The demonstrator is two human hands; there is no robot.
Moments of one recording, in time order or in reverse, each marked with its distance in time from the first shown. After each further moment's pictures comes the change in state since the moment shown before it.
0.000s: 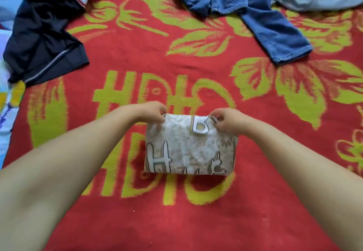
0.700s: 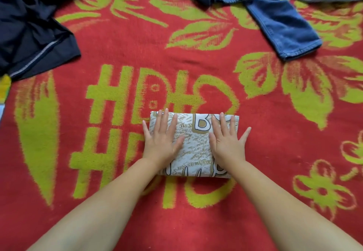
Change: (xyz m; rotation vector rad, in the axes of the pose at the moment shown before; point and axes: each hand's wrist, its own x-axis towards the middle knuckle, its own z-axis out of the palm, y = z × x) left_hand 0.022 -0.008 0.148 0.144 0.617 0.064; right_hand 0.013 0.031 0.117 -0.203 0.430 0.060
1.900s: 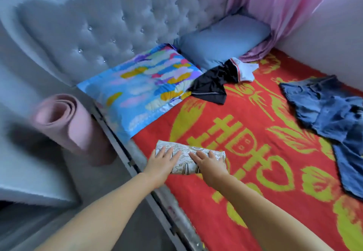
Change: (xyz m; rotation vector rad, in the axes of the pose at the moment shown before) left_hand -0.339 -0.016 -0.152 0.079 -0.050 -0.557; right_hand -0.208 -0.222 -0.132 -0.542 -0.275 -0.911
